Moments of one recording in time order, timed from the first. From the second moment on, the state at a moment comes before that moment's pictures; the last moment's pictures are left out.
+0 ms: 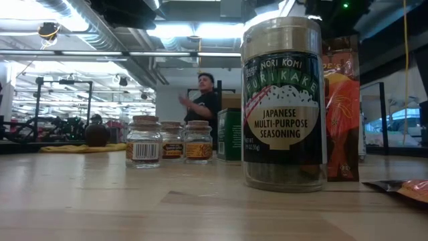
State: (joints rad) left arm -0.29 0.96 0.76 -0.25 -0.62 -0.10; right arm -0.11 1.08 0.99 -0.86 0.70 0.44
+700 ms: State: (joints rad) left arm -0.29 0.96 0.76 -0.24 -0.62 -0.08; right arm -0.24 1.13 0.92 -0.69 0.74 0.33
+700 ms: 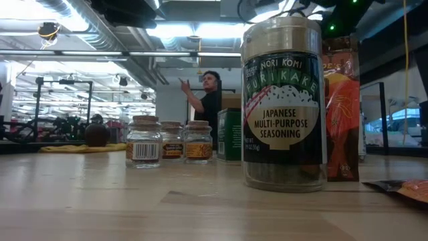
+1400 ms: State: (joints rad) left arm -0.29 0.96 0.76 -0.24 -0.62 -0.07; right arm -0.36 1.14 0.92 -0.69 0.81 0.30
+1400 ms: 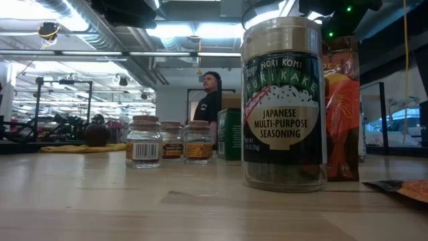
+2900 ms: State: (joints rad) left arm -0.29 0.96 0.76 -0.24 -0.62 -0.04; right arm -0.37 1.32 0.92 -0.25 0.72 0.28
